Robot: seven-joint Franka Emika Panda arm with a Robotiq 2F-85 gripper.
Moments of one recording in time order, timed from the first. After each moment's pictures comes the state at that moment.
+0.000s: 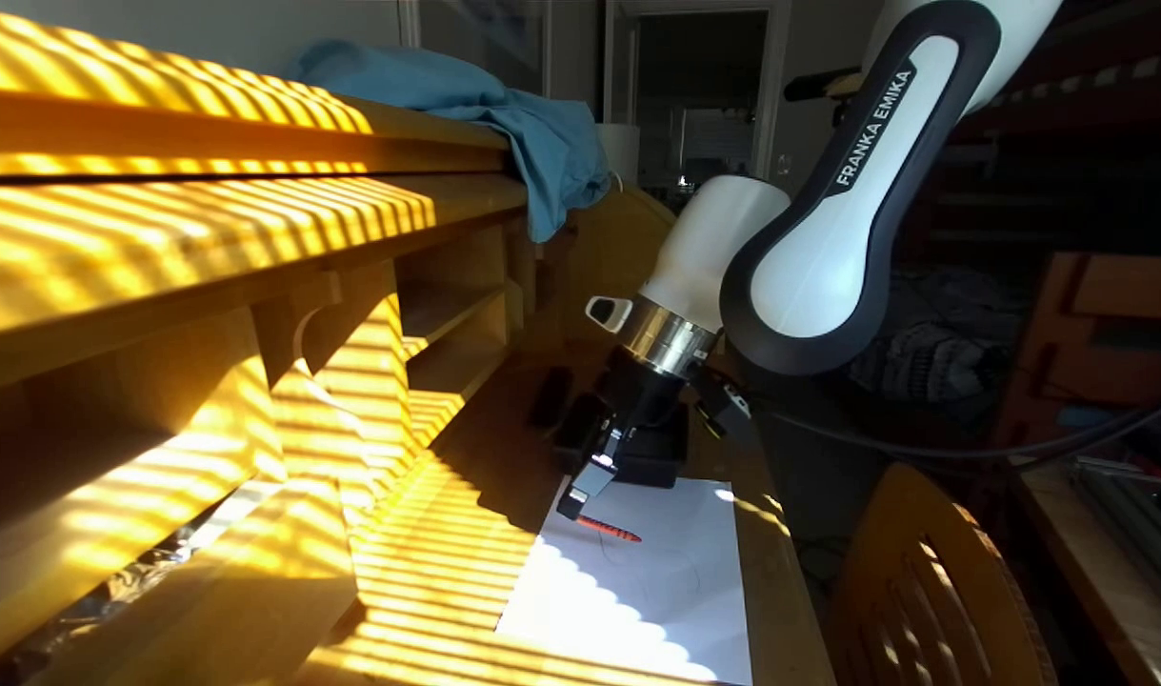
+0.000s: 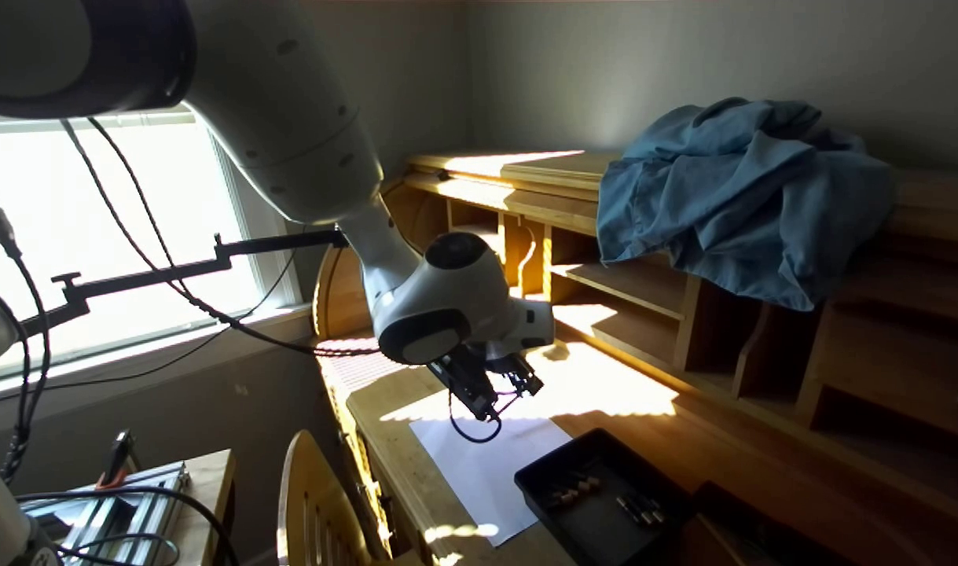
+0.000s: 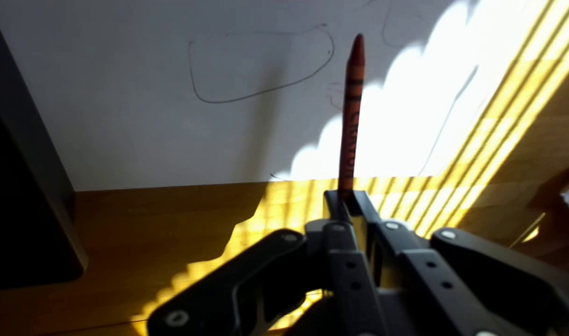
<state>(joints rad) -0.30 0.58 0.51 -2.24 0.14 3.19 -0.34</state>
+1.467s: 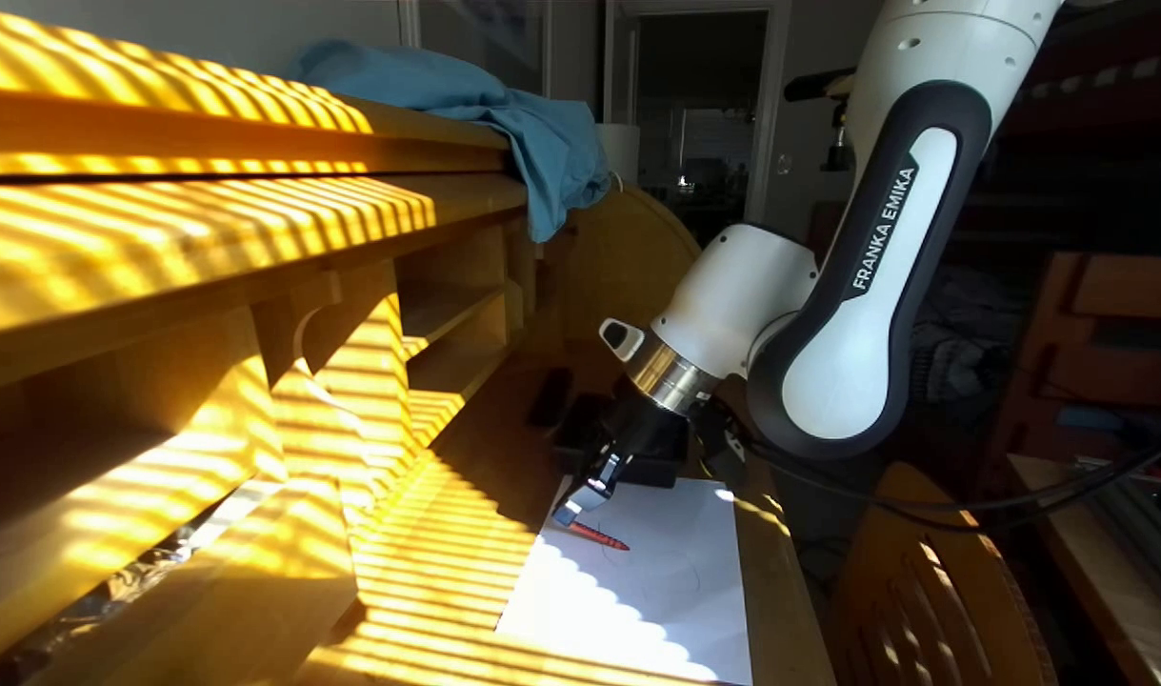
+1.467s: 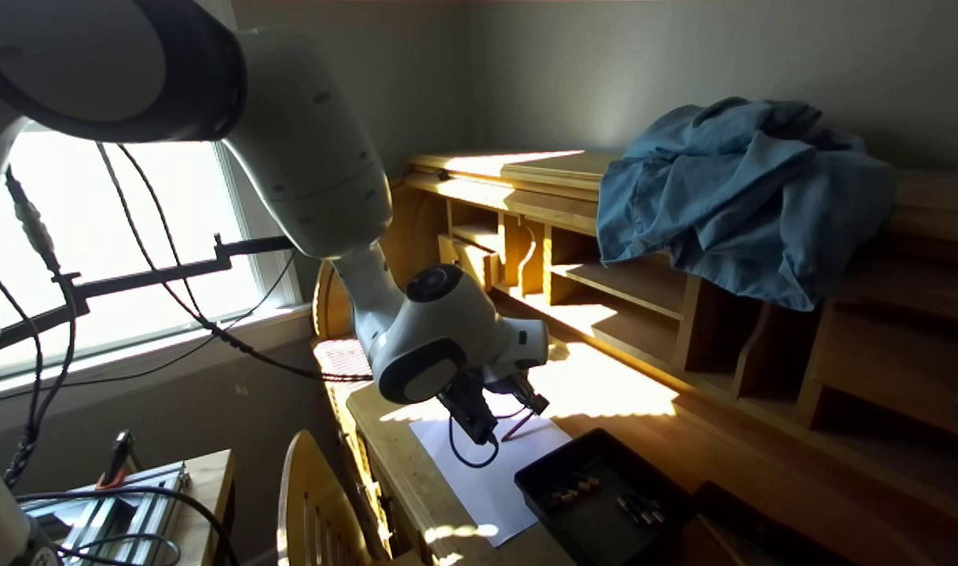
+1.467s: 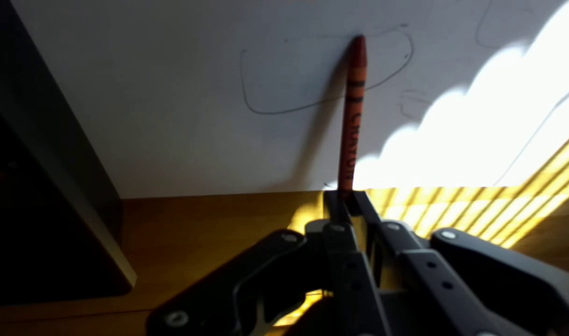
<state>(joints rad) -0.10 0.64 0.28 -2.24 -0.01 3.42 -0.15</state>
